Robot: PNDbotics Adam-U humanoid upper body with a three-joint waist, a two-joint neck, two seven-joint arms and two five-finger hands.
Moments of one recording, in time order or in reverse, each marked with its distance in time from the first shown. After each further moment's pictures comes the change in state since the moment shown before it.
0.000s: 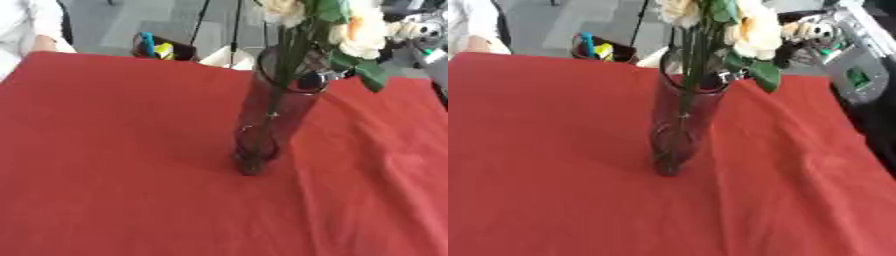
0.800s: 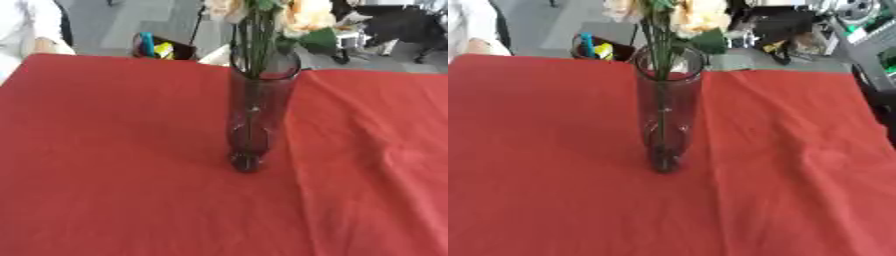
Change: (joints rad) left arm 0.013 0.000 0.000 0.000 -0.004 0.002 0.004; right arm -0.053 0.015 -0.046 -0.149 -0.142 0.039 -0.126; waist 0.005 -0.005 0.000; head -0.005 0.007
